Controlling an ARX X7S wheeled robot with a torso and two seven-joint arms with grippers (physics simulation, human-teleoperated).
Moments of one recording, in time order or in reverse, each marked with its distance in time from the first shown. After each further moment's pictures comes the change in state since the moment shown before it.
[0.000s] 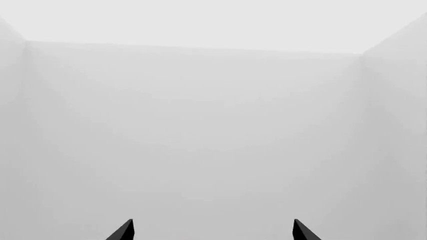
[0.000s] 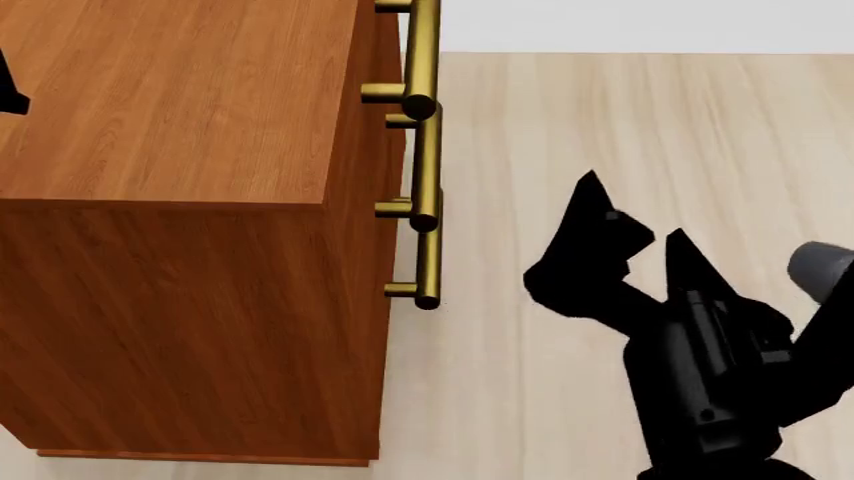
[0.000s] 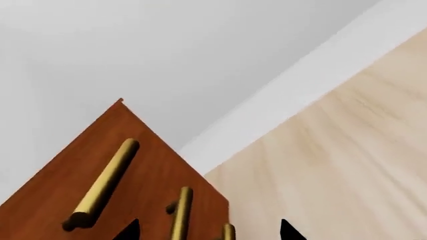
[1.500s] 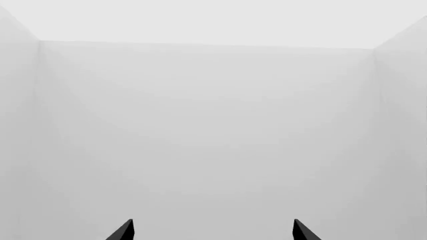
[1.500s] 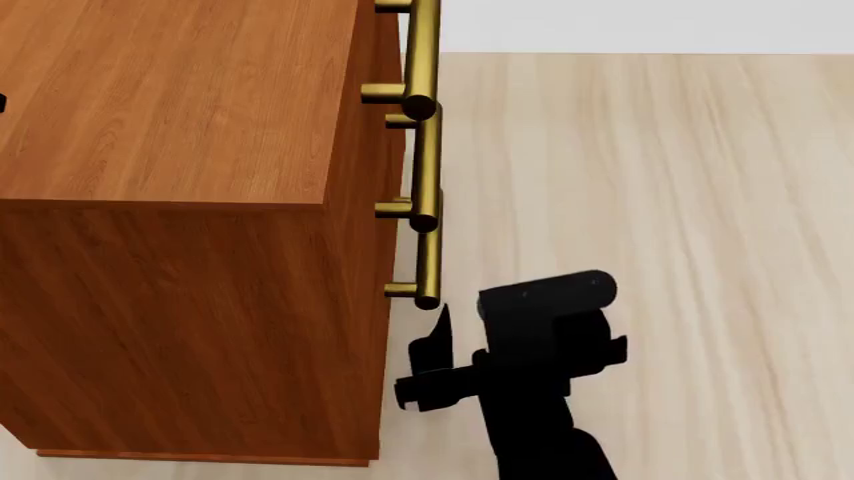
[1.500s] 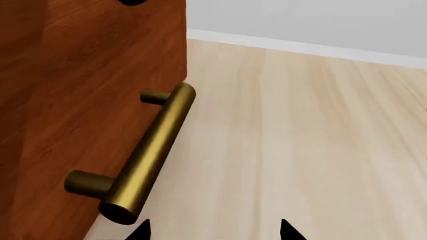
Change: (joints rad) left arm 0.029 -0.002 -0.040 -0.012 0.029 0.002 0.030; right arm 0.198 -0.098 -0.564 0.937 -0.960 -0.484 -0.418
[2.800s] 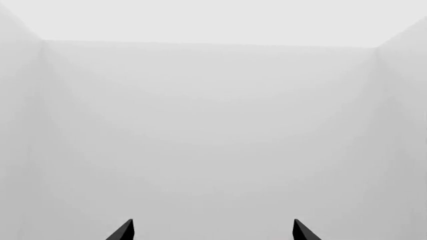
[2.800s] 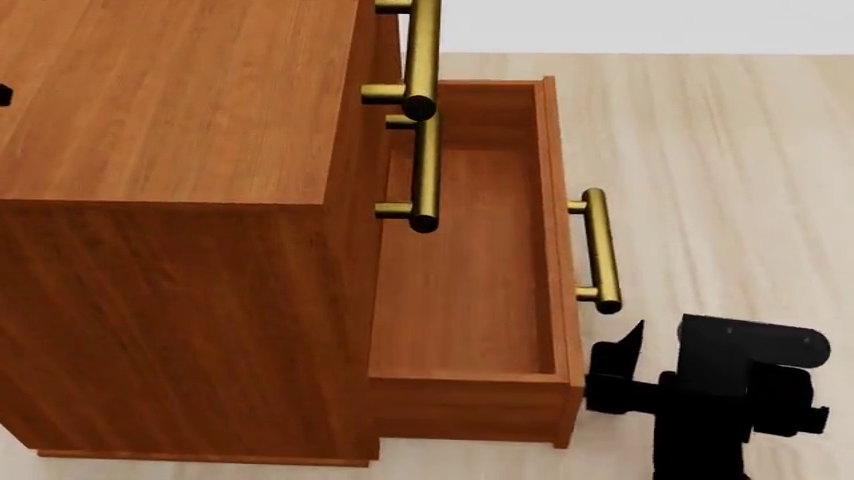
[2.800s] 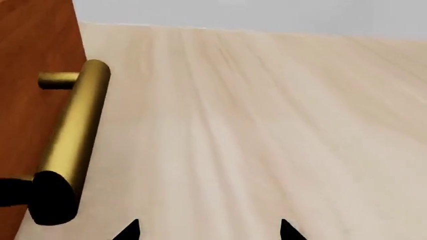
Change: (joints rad) left arm -0.002 0.021 0.001 -0.019 0.035 -0.001 0.022; right arm -0.034 0.135 0.229 0.137 0.003 -0.113 0.130
